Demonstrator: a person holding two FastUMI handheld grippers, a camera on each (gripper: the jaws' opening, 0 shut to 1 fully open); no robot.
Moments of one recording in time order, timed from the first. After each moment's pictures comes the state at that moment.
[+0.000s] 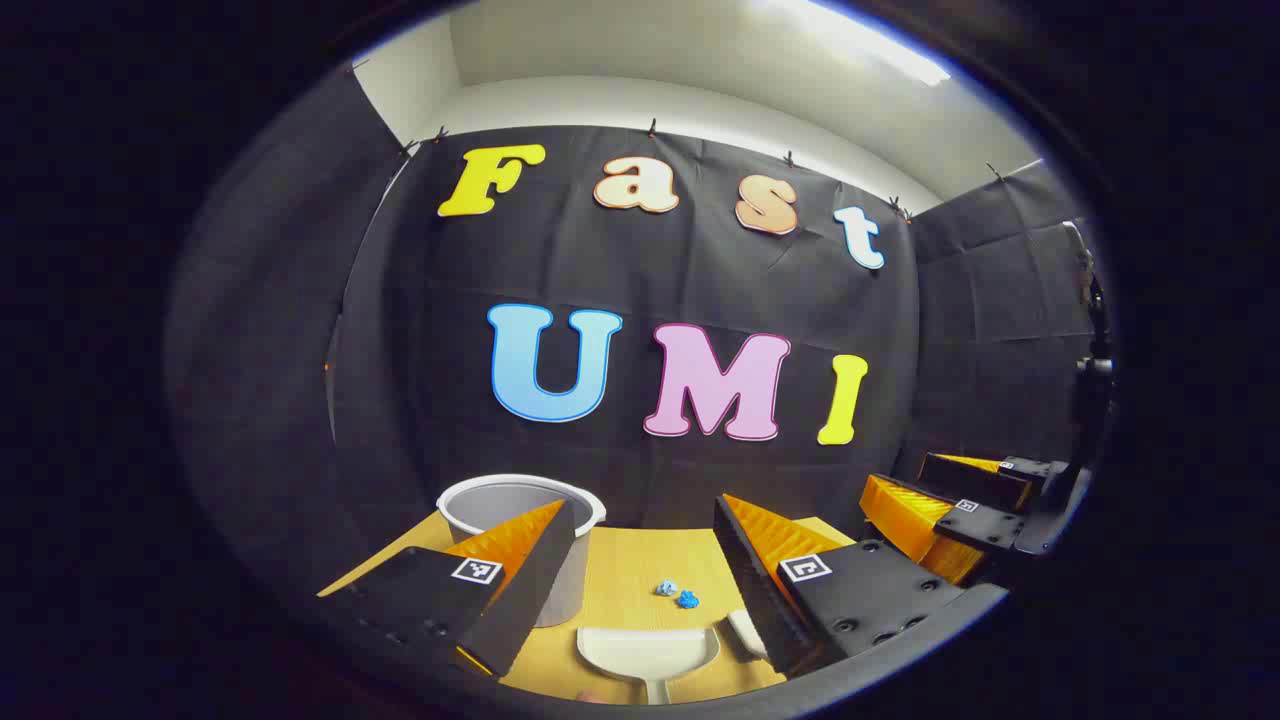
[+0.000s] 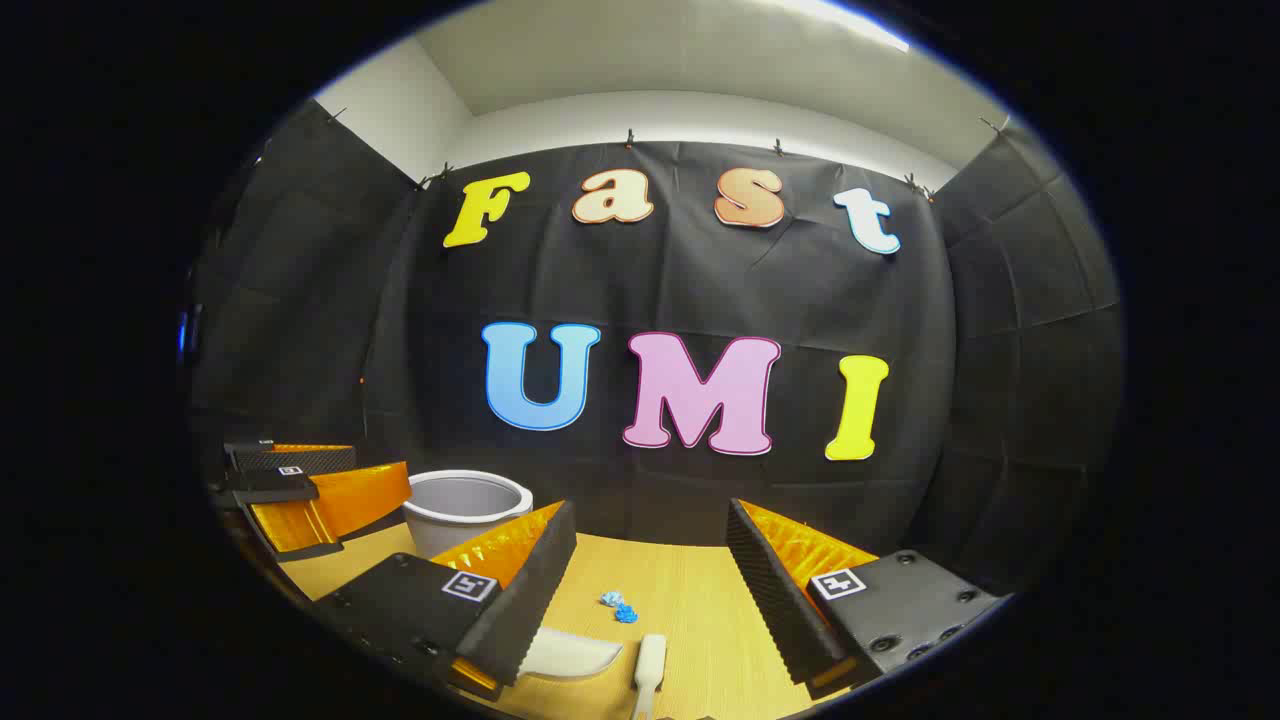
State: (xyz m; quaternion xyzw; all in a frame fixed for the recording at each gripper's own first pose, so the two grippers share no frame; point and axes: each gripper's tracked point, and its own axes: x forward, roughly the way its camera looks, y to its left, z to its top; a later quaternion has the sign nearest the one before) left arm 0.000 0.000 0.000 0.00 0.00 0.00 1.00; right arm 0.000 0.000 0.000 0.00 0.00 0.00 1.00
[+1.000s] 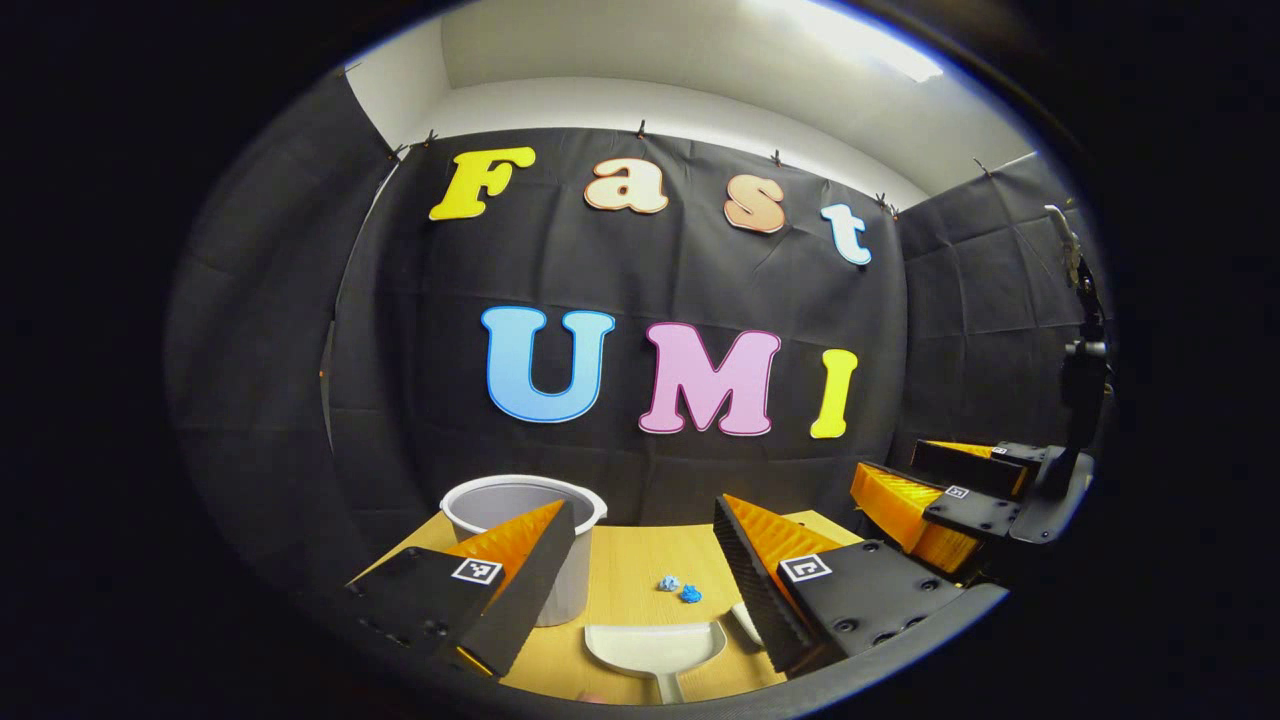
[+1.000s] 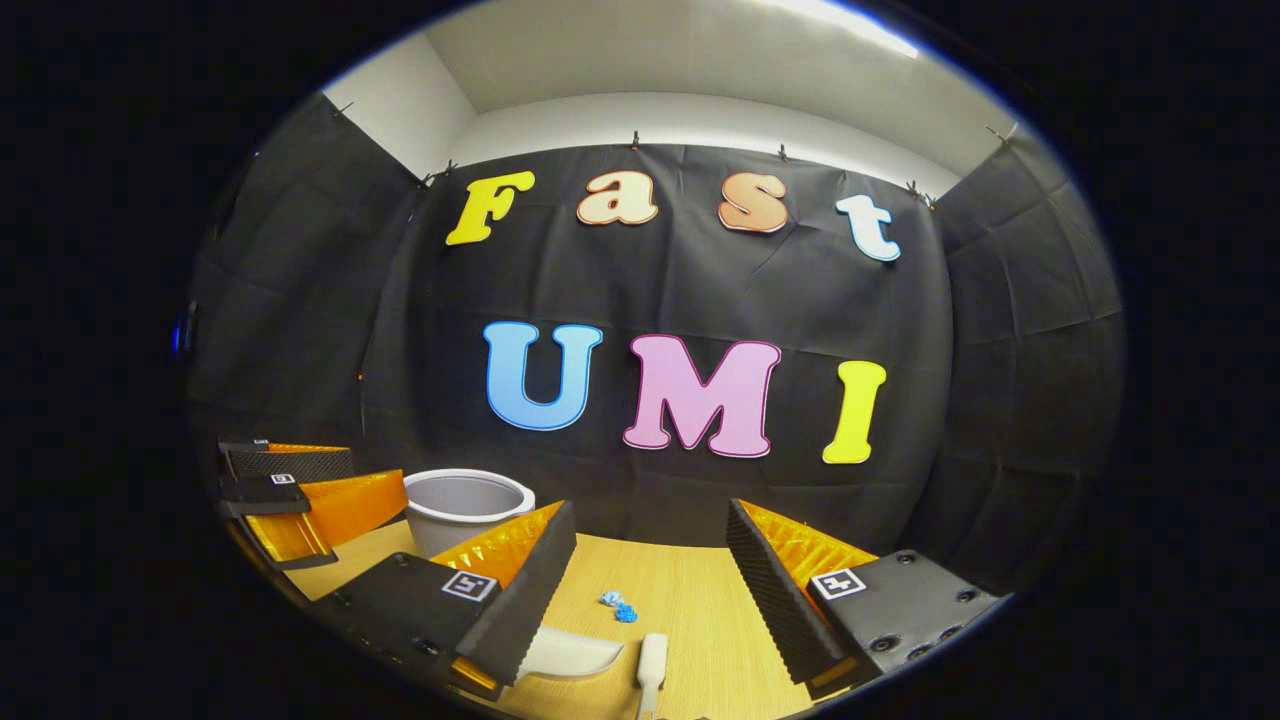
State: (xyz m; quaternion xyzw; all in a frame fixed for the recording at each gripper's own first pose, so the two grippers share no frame) left arm -0.012 0.006 -0.010 -0.01 0.00 -0.01 1.00; right arm -0.006 0.012 0.002 -0.01 0.00 0.00 1.00
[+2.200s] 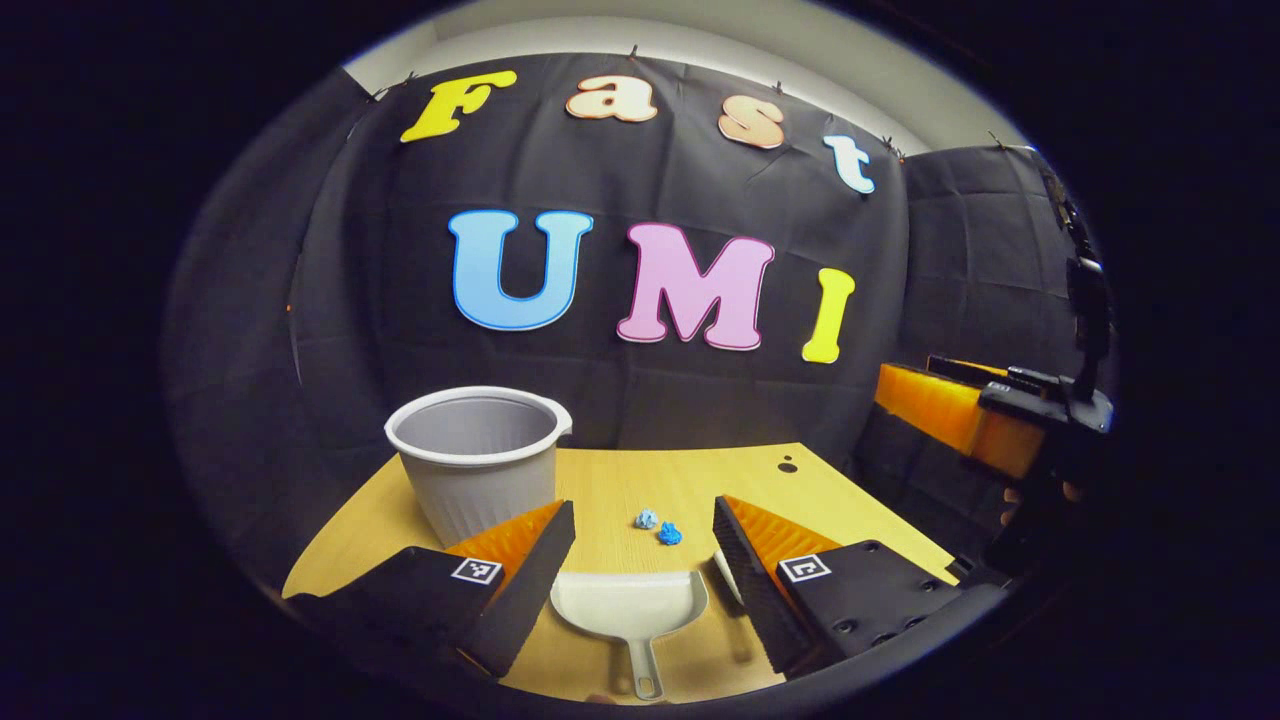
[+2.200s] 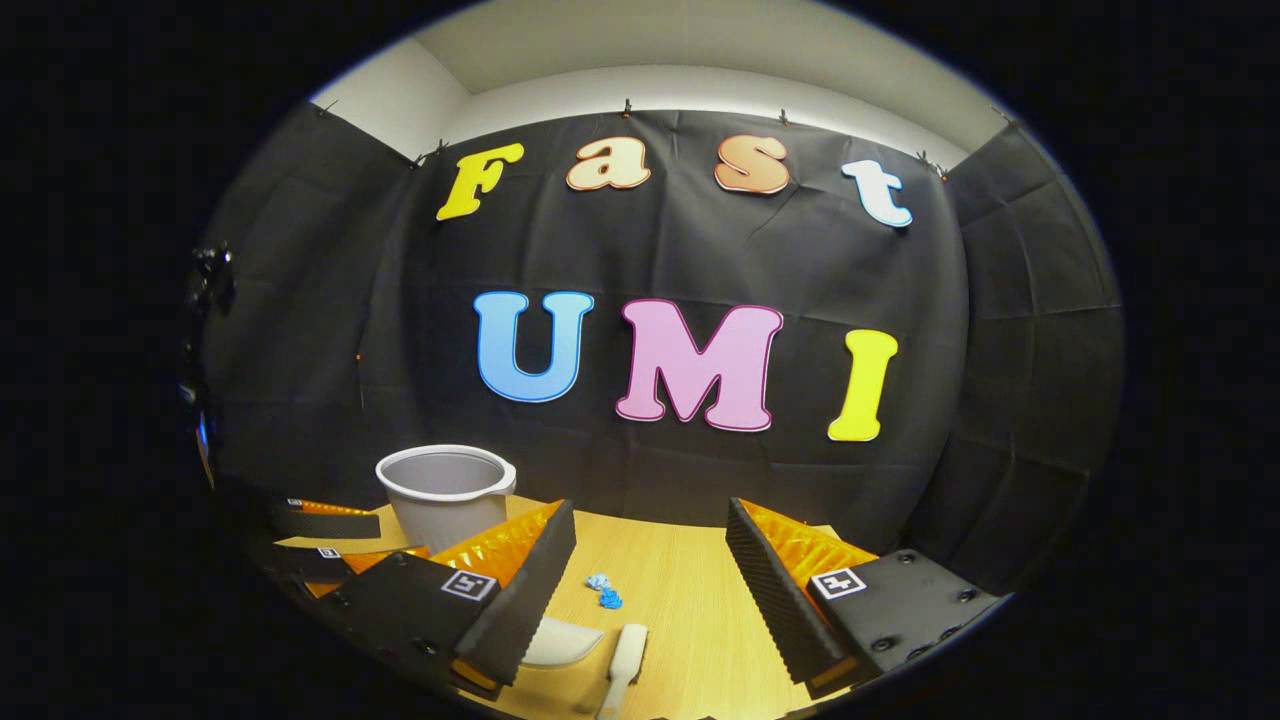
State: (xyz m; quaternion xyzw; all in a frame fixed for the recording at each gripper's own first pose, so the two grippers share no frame) left arm 0.040 -0.024 -0.111 -0.02 0.17 -0.03 0.99; right arm 0.036 -0.038 -0.024 0.00 0.06 0.02 1.00
